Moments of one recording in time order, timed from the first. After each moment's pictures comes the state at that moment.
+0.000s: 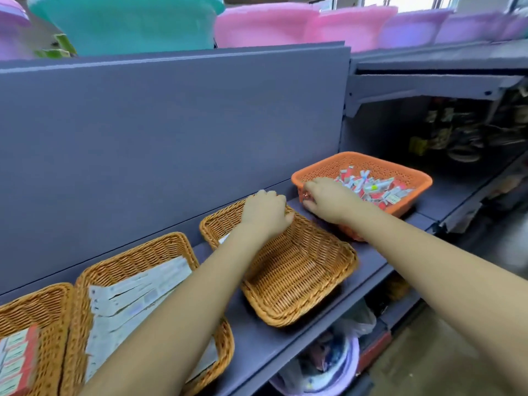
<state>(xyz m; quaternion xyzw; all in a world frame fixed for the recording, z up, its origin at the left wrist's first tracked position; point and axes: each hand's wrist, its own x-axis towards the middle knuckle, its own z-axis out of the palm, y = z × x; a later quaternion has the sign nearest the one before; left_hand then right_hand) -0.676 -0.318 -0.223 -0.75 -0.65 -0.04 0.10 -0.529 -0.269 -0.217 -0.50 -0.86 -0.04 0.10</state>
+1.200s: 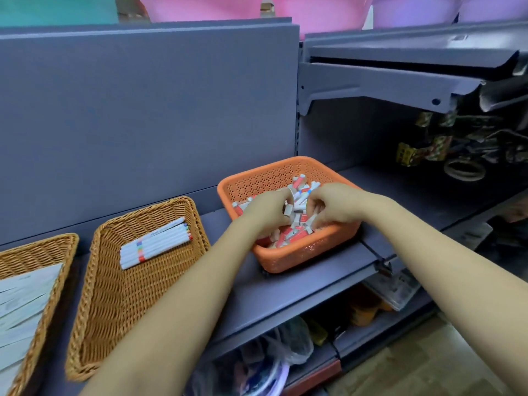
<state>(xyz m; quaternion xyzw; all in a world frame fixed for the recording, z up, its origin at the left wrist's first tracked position) -0.510 -0.188 -0.250 -0.71 -0.68 -0.14 -0.09 -0.346 -0.145 -0.217 -0.42 -0.89 0.16 0.00</state>
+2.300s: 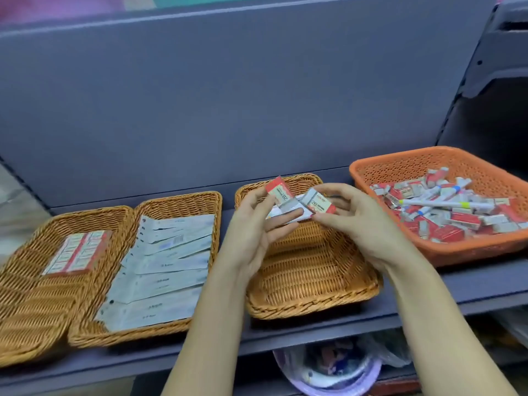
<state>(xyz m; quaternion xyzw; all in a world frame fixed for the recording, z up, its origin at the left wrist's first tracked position) -0.659 -0.397 -0.233 -0.25 -0.46 -0.74 -0.44 -0.521 -0.302 -0.233 -0.23 -0.68 0.62 0.33</state>
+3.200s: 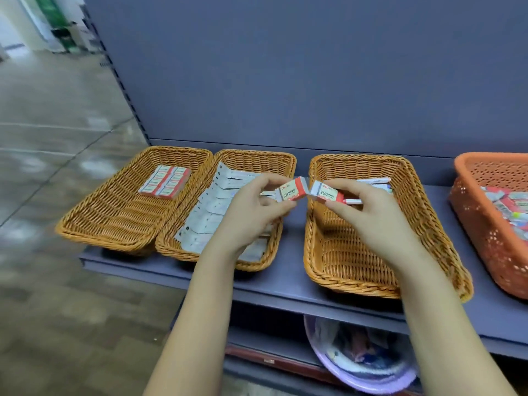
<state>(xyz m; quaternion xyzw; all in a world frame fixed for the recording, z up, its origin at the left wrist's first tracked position) -0.707 -0.488 -0.246 -0.35 -0.71 -0.58 -0.20 -0.585 -0.343 -0.250 -0.19 -0.85 0.42 0.25</state>
